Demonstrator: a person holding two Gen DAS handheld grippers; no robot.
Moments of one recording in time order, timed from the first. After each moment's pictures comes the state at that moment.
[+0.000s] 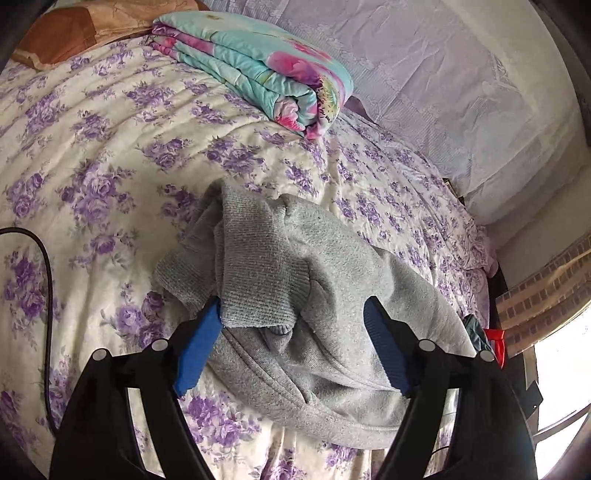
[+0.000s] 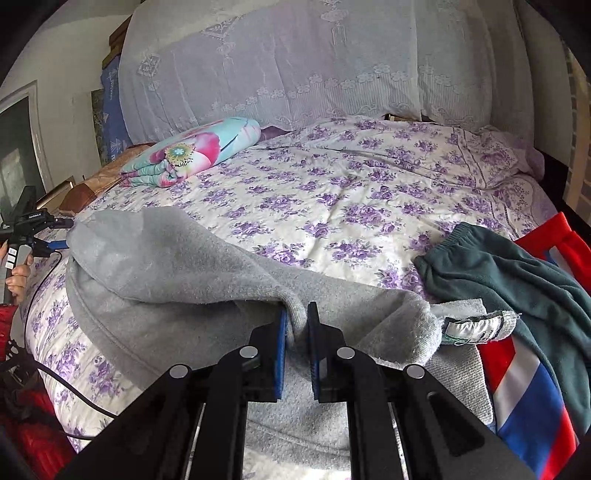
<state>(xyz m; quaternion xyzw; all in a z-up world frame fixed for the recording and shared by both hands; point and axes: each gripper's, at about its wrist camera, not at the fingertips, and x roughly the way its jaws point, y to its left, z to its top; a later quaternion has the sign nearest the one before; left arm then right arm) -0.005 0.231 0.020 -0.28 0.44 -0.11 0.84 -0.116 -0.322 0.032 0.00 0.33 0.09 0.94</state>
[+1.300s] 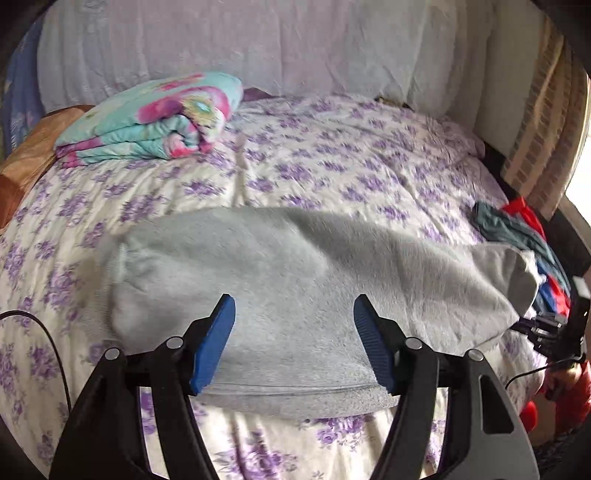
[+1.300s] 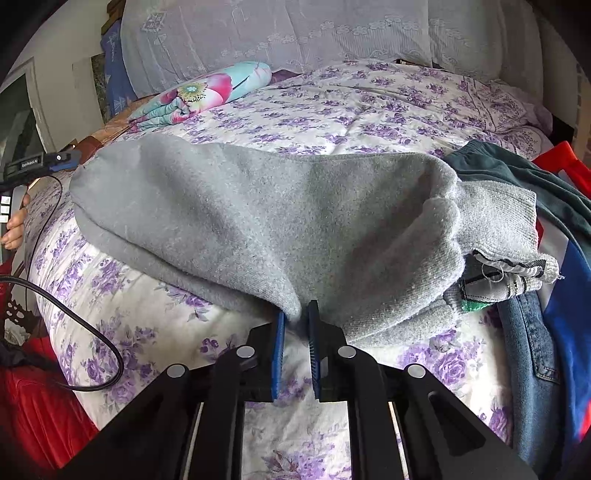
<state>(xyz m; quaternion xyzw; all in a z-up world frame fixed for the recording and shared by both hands) -0.047 0.098 0.040 0.01 0.41 -0.19 0.89 -0.175 -0.306 -0.026 0.00 0.42 0.10 0.90</state>
